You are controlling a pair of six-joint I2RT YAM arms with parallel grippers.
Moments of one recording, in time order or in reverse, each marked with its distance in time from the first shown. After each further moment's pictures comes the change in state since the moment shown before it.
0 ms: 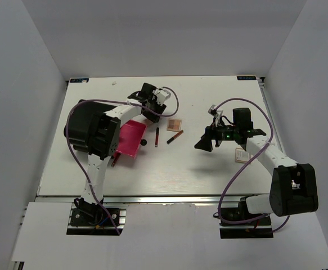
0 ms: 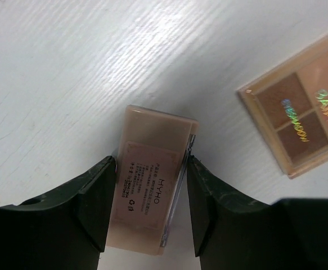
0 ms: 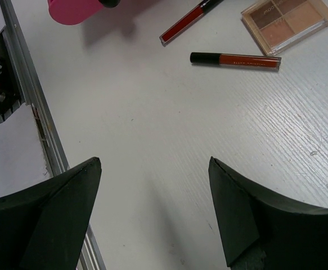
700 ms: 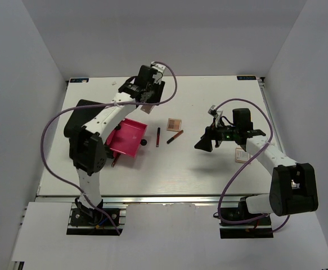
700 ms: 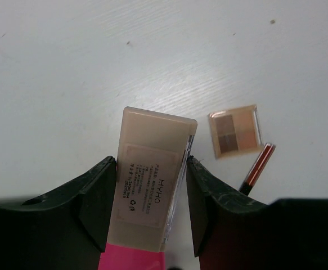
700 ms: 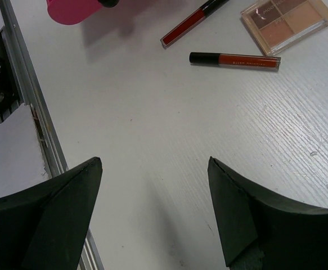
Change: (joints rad) left arm -0.080 -0.268 0.126 -0.161 -0.280 -0.326; right arm 0.000 -0.005 -0.011 0.020 -0.001 0.004
